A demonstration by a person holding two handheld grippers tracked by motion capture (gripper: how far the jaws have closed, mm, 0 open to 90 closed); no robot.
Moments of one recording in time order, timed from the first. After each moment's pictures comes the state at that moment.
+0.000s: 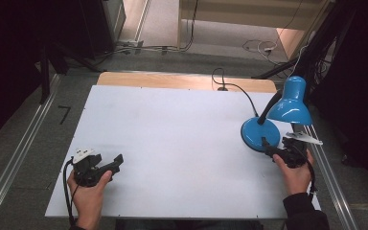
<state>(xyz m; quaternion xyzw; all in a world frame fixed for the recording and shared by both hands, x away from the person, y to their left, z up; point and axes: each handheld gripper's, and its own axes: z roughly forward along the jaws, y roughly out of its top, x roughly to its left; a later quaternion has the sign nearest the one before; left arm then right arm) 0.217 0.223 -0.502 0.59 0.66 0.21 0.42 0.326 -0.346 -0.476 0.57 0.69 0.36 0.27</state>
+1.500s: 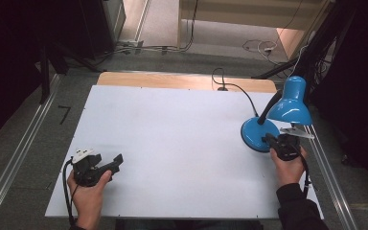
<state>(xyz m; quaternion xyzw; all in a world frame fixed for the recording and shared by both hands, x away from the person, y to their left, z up) 0.217 0.224 -0.502 0.59 0.66 0.20 0.42 0.347 -0.339 -0.486 0.56 0.70 0.35 0.26</state>
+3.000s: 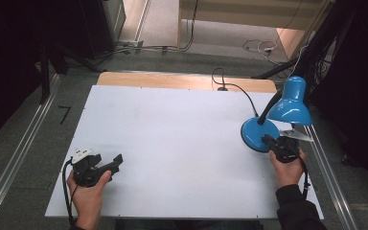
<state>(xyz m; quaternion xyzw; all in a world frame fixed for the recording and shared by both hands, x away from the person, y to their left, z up) 0.217 0.224 -0.502 0.59 0.66 0.20 0.42 0.343 -0.337 -0.491 0.55 0.70 0.36 0.27</state>
